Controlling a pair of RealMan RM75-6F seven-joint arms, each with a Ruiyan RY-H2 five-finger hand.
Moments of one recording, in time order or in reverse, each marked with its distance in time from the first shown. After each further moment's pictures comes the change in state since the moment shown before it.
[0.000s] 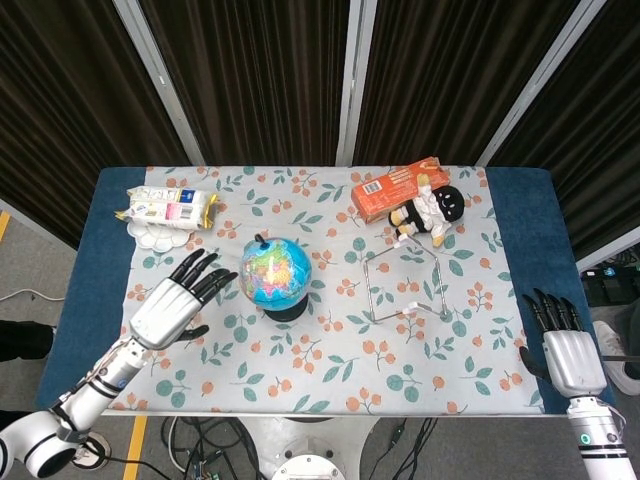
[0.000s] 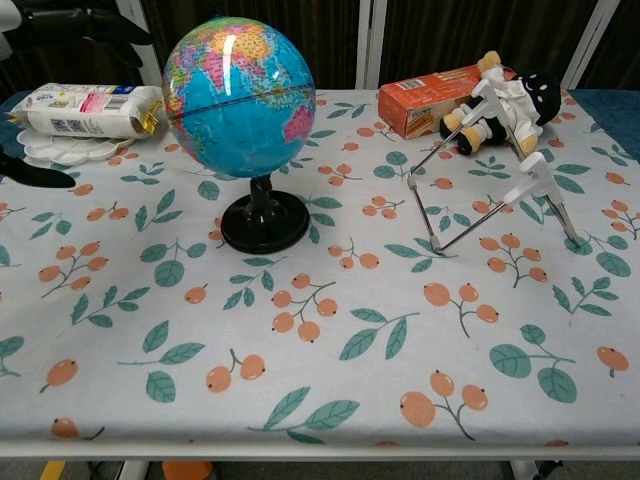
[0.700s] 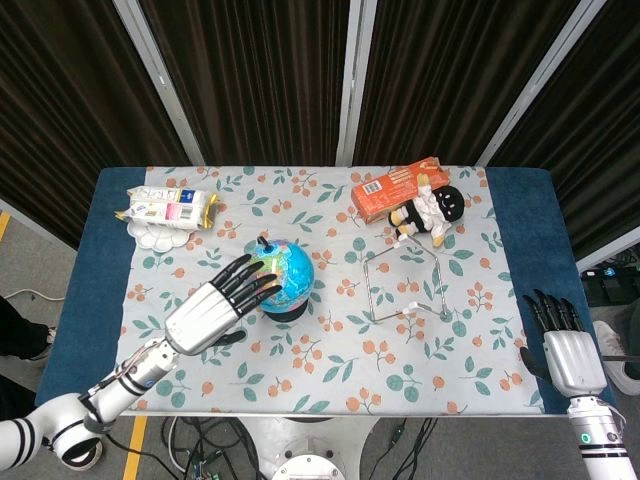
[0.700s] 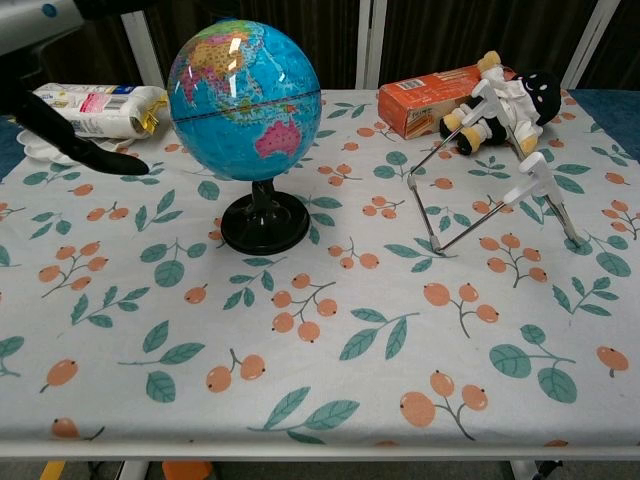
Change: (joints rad) left arm -0.093 -0.074 -0.043 0.002 0.125 -0.020 -0.023; right arm 0.001 -0.005 -0.001 0.014 0.008 -0.008 0.014
